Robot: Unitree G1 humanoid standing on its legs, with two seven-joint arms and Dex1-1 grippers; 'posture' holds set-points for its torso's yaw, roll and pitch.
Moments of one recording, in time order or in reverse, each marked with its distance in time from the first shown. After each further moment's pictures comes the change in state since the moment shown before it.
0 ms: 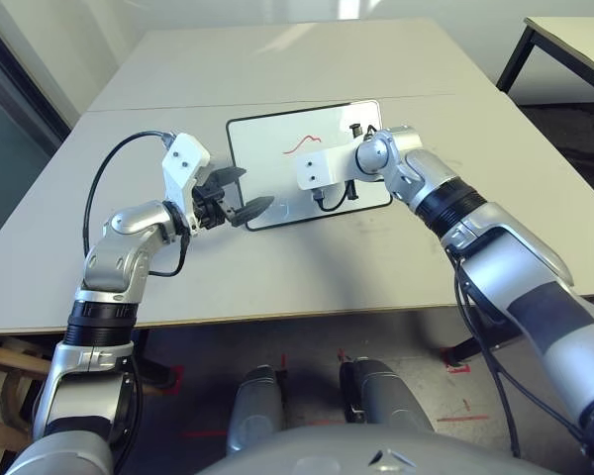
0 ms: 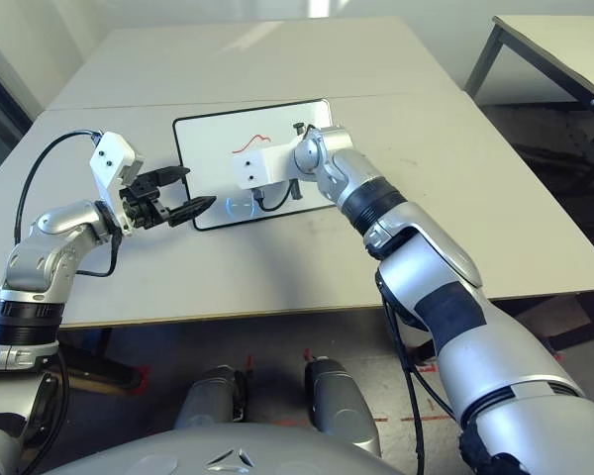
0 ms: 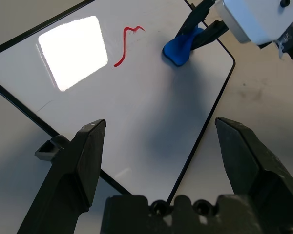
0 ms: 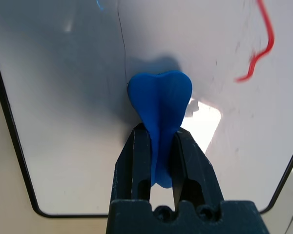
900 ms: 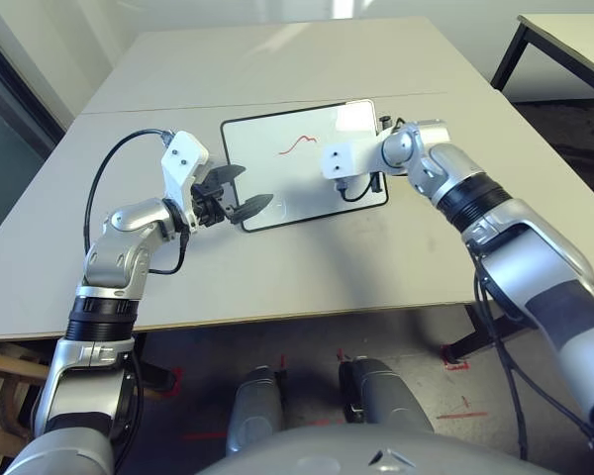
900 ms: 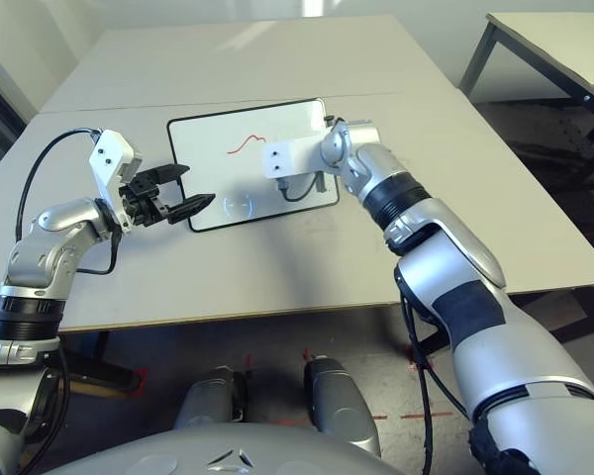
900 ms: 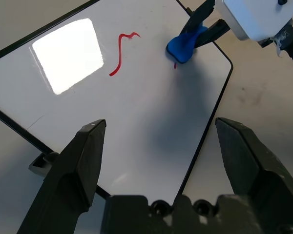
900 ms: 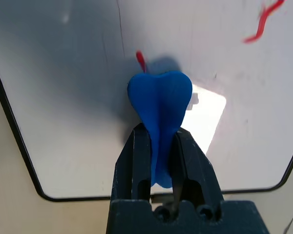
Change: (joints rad) left arm -0.018 -0.001 -0.002 0.037 0.003 -0.027 -0.013; right arm 0.004 0.040 0.001 -0.036 0.000 0.048 0.007
